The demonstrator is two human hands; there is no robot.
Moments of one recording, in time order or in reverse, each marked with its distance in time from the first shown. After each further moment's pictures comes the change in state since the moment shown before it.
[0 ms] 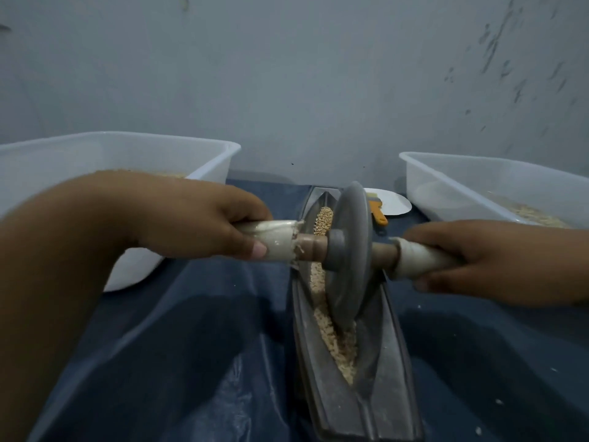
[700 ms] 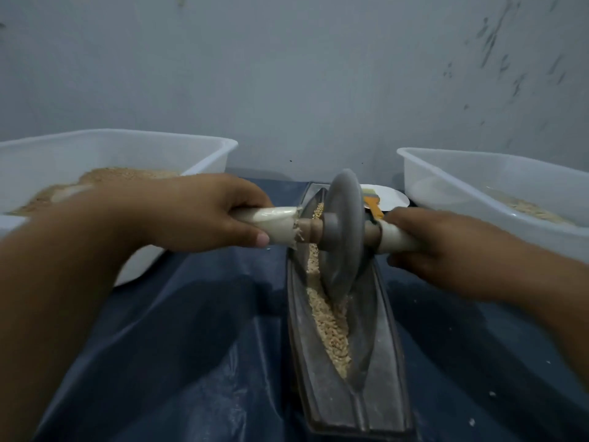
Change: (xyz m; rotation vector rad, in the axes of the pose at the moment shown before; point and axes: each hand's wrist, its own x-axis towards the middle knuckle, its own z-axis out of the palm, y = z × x) left_hand 0.014 -0.004 0.010 0.000 0.201 0.067; right_hand 0.017 -0.003 0.024 -0.080 0.322 -0.014
